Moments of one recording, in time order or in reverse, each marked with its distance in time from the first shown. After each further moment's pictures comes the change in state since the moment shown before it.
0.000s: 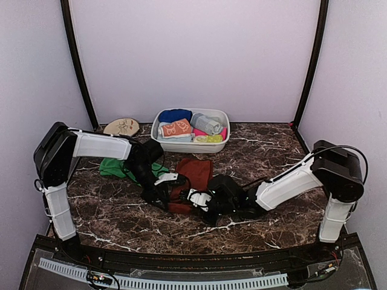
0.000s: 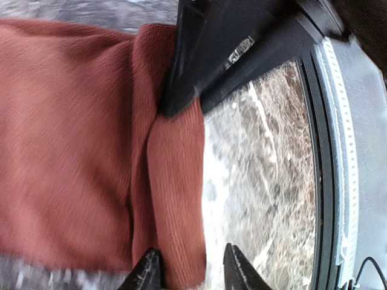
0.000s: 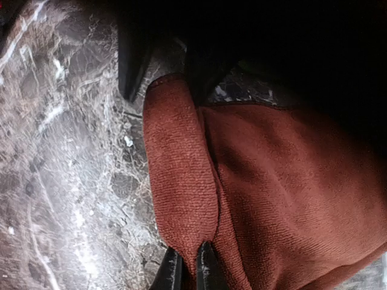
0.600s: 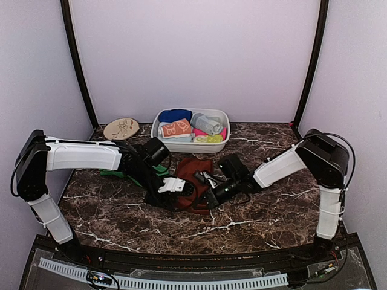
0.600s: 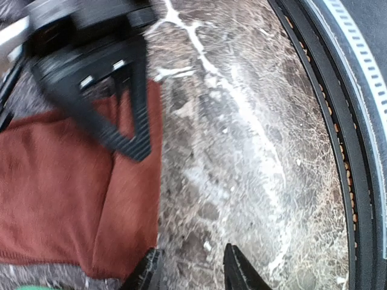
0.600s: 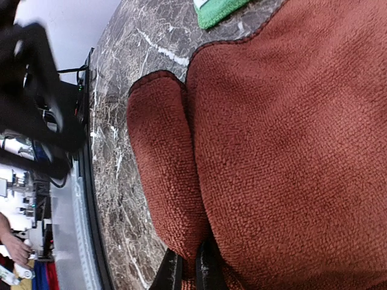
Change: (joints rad) left arm -0.132 -0.257 -0.132 0.193 -0.217 0.050; right arm -0.296 0.131 0.123 -0.111 -0.745 0.621
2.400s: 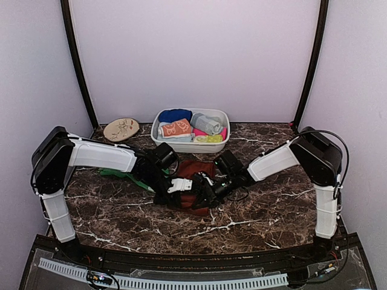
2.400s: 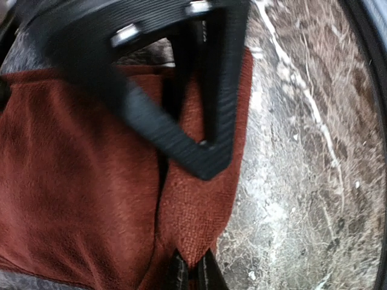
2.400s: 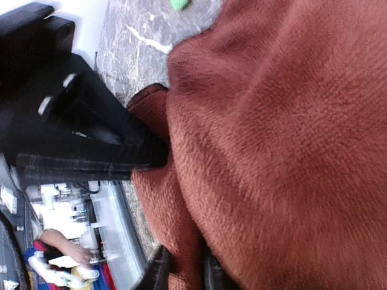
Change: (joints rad) left arm -0.024 0.165 0.032 0.127 -0.092 -0.126; right arm -0.034 0.084 0.153 -0.215 -0.156 0.169
